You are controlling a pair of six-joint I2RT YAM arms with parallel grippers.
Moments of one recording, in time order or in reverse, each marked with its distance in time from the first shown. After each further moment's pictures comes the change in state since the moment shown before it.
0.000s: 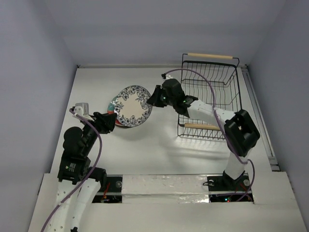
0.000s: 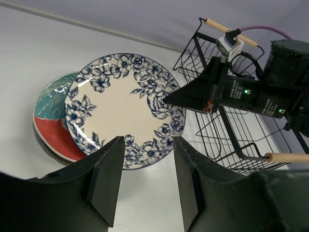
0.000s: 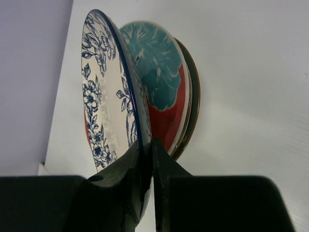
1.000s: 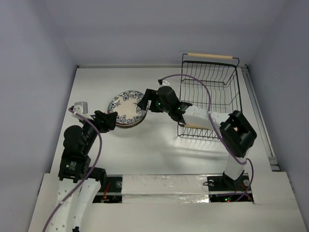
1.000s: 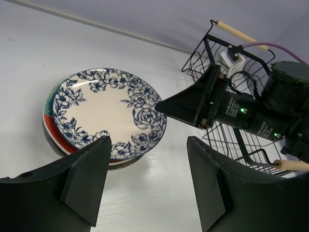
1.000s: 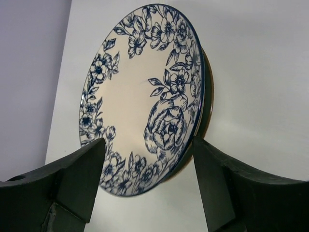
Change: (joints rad) left arm 0.039 0.021 0.000 0.000 -0.004 0.001; right arm 0.088 0.069 -0.031 0.124 0.122 0.082
